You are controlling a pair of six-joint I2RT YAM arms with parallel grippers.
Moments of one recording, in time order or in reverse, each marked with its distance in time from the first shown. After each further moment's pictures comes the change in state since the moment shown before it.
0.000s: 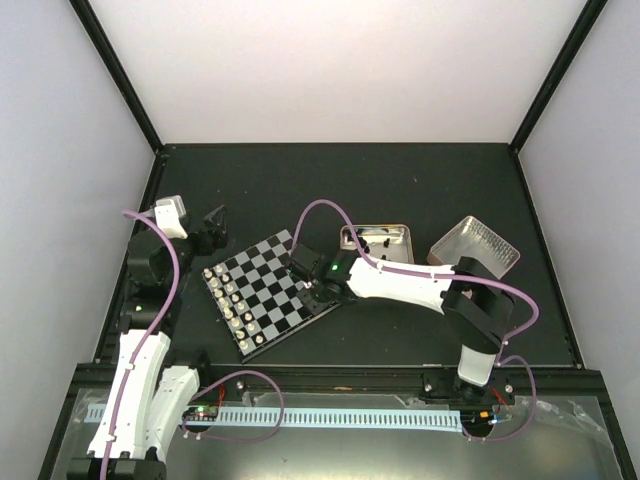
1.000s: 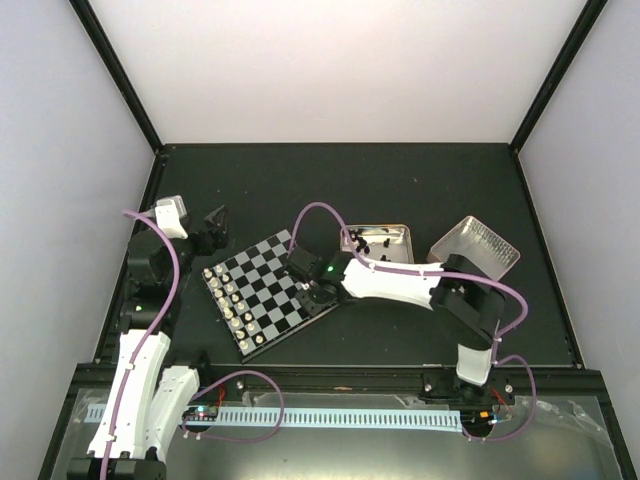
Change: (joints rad) left arm 0.000 0.000 0.000 -0.001 0.005 0.000; right arm -0.007 0.066 -0.010 0.039 -0.003 -0.026
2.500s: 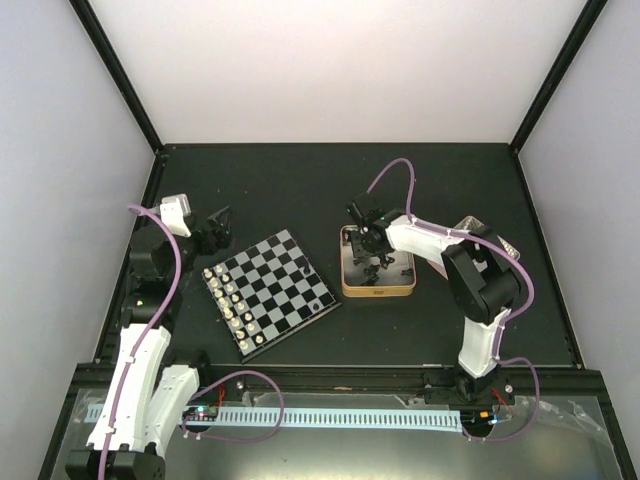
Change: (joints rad) left arm 0.000 0.039 0.009 -0.008 0.047 0.004; right arm -0.481 0.012 -0.063 0.127 0.075 0.118
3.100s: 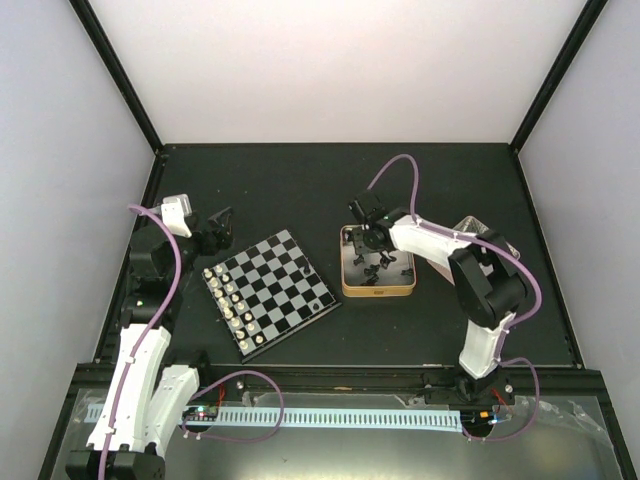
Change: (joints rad) left arm 0.000 -0.001 0.000 0.001 0.022 -0.001; right arm -0.001 -0.014 -0.002 0.026 0.051 -0.027
